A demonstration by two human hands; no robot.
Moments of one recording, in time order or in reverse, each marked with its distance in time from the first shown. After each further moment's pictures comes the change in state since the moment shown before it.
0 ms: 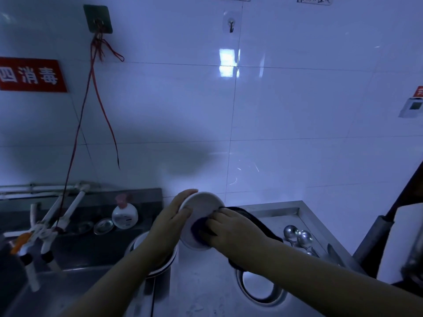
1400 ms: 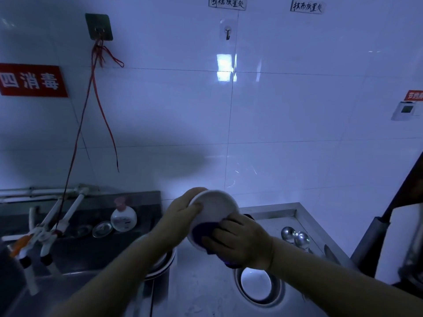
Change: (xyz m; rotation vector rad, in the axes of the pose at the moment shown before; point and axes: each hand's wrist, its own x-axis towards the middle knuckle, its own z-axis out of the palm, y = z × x) left_hand 0.005 0.037 0.014 0.079 -0.087 0.062; right_hand -0.017 0.007 0.019 -0.075 0.620 -0.137
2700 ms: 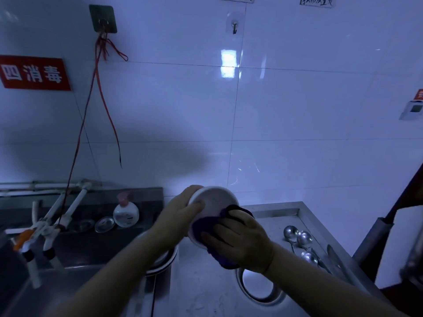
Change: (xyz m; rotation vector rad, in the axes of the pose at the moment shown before) left_hand -0.002 -0.011 -0.012 -0.057 0.007 -0.027; right_hand 0.004 -0.013 0.008 -0.053 0.063 0.127
